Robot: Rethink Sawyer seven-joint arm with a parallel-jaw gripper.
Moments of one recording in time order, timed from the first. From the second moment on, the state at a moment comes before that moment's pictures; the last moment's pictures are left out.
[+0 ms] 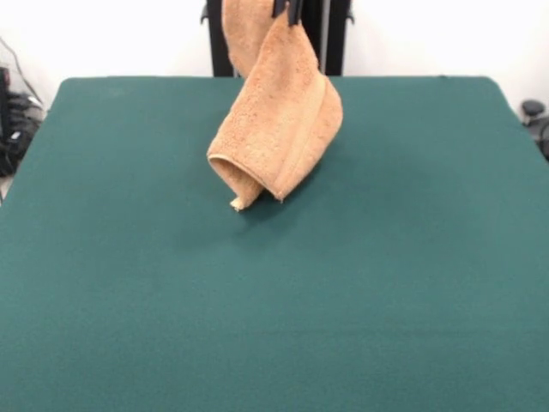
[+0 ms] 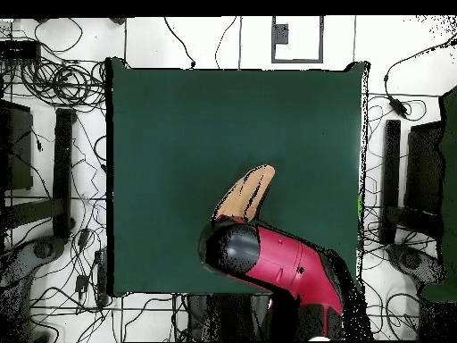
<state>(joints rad) -0.05 -0.86 -0.26 1.90 0.06 0.64 1.80</state>
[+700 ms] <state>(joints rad) -0.05 -0.86 -0.26 1.76 0.04 0.82 1.80</state>
